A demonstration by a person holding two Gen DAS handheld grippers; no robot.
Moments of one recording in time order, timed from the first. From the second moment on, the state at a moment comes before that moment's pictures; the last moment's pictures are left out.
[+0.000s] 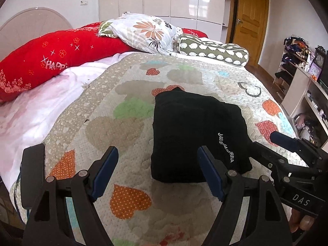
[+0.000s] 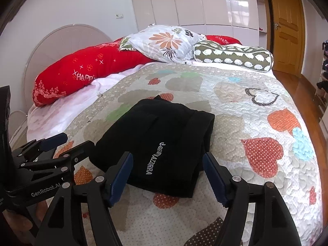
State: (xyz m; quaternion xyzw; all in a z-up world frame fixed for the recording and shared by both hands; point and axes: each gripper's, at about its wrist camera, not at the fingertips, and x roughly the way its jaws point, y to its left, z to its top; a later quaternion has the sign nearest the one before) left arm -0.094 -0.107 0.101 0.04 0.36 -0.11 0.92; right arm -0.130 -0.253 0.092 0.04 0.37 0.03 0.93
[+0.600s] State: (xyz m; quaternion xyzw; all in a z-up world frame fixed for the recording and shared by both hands) left arm -0.101 -0.111 0.106 0.05 0.35 -0.12 0.93; right arm -0.135 -0.255 0.086 0.05 0.38 0.03 0.92
